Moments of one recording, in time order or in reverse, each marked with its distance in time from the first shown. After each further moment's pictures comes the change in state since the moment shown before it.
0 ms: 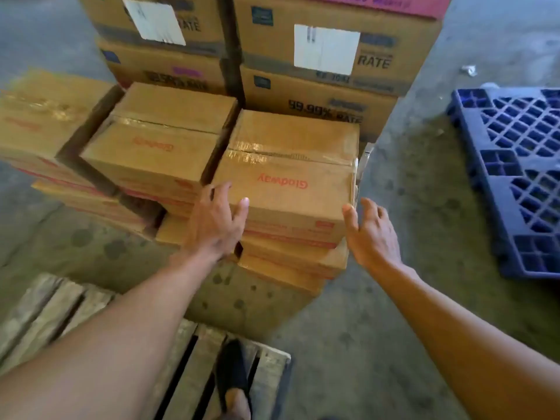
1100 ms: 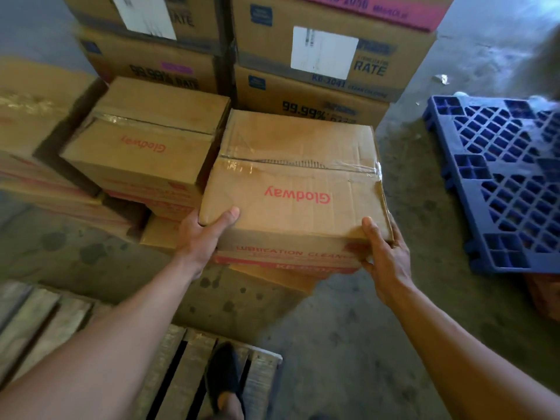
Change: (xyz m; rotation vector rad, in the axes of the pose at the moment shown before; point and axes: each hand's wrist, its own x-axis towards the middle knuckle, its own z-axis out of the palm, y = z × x) left_hand -0.002 -0.055 0.009 -0.910 -0.123 -0.415; right_hand -0.015 0.032 0.012 0.884 0.127 0.278
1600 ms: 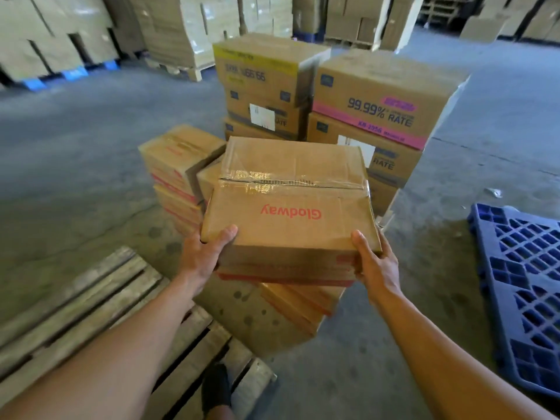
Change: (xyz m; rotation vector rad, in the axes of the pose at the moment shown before) left_hand -0.282 0.083 -0.019 -0.174 0.385 0.152; right_hand -0.163 -0.113 -0.086 -0.083 -0.399 -0.237
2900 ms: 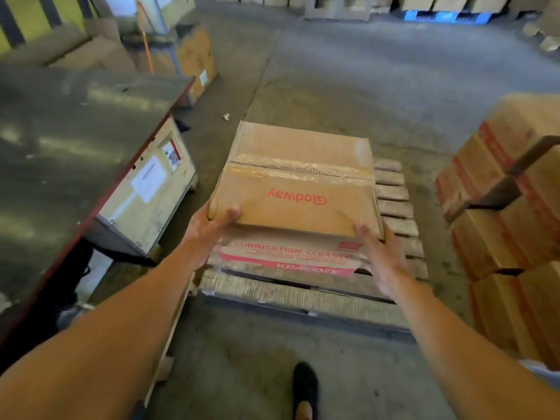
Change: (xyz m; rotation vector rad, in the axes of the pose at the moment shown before) left_hand -0.643 -0.161 -0.410 -0.187 0.850 -0.235; right_hand -0.523 0.179 0.190 -0.401 -1.140 0.119
